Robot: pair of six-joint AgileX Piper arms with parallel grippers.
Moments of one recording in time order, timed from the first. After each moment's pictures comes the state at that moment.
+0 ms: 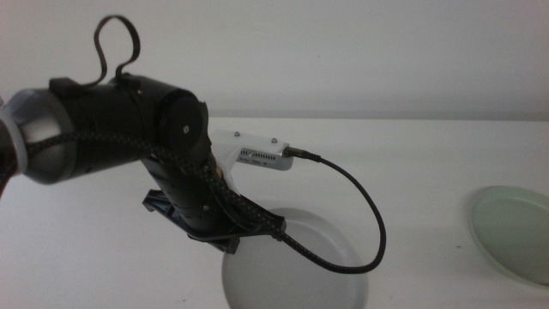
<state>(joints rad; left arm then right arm) -0.59 1.66 -1.13 -0.14 0.93 -0.21 -0.03 0.00 -0.01 -0.02 0.11 0.00</state>
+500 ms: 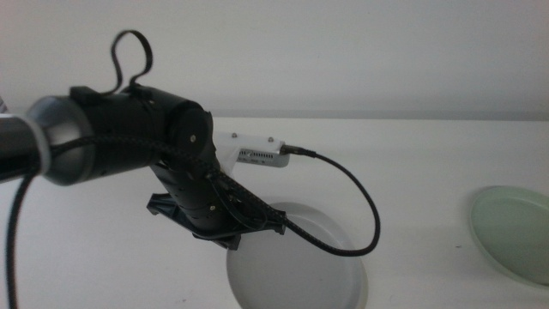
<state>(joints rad) -0.58 1.71 -1.12 -0.12 0.85 -0.28 -0.03 0.00 -0.01 -0.02 0.11 0.00</state>
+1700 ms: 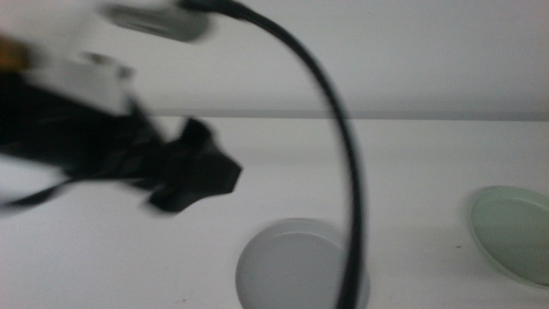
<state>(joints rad) -0.53 1.07 -1.20 -0.26 1.07 0.06 -0.03 0.00 -0.01 -0.02 0.11 0.00</state>
